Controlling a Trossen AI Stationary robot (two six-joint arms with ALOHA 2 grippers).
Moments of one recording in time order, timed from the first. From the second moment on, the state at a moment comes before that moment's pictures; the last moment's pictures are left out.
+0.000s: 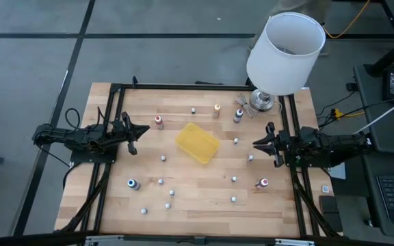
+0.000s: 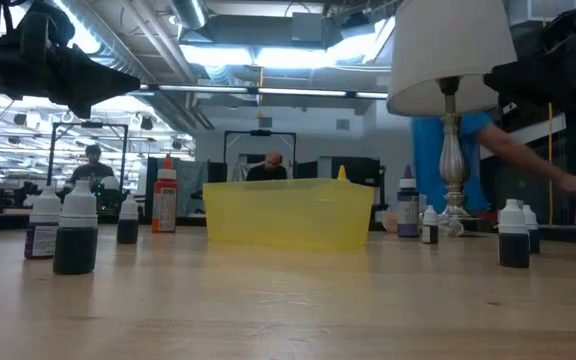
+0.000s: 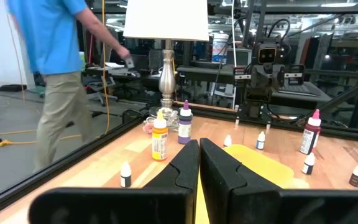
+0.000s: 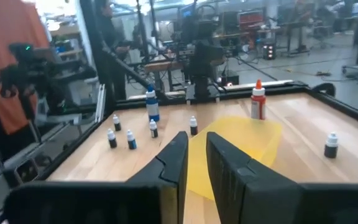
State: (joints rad) left arm -0.11 0.00 0.01 0.07 -0.47 -0.04; right arm 0.08 0.00 0.01 0.04 0.01 0.14
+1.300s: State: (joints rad) left arm -0.11 0.00 0.01 0.07 -0.47 -0.04; right arm 0.08 0.66 0.72 0.02 0.11 0.07
